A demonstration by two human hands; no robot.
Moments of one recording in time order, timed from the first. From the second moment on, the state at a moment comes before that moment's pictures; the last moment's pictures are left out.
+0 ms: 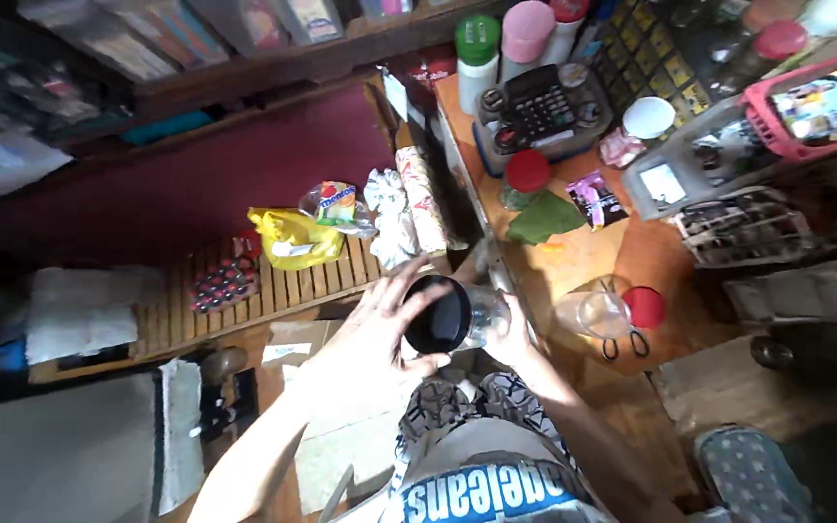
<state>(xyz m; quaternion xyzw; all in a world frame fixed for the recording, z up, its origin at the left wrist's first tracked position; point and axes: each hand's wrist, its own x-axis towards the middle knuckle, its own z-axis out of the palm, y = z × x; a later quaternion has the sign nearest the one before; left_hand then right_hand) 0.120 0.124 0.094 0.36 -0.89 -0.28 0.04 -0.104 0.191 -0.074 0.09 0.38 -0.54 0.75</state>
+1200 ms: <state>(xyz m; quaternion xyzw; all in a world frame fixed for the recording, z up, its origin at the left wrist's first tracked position) -0.197 0.011 -0.004 0.36 -0.74 -0.45 0.35 -0.411 0.237 0.004 -0.42 0.71 -0.51 0.22</state>
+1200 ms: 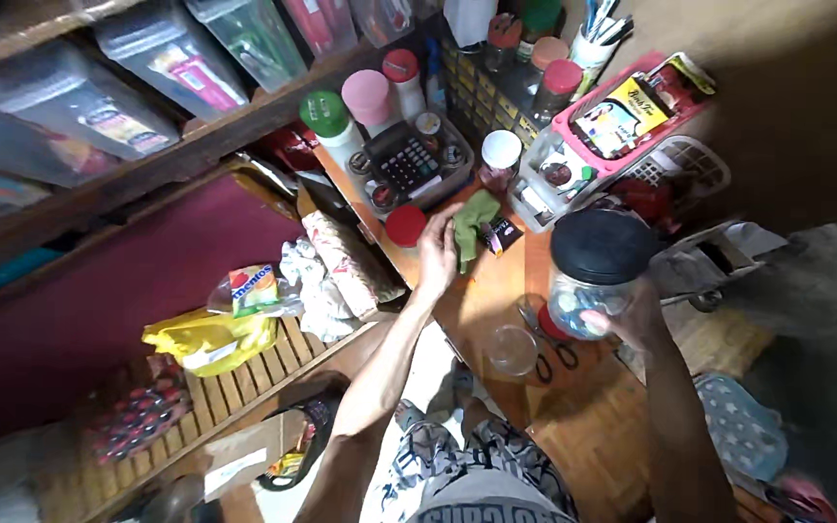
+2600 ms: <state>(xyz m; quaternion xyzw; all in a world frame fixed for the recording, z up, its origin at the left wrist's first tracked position) -0.226 0.047 0.063 -0.04 -0.84 -0.33 0.42 -0.419 0.184 0.019 -0.50 0.66 -0.52 0.21</state>
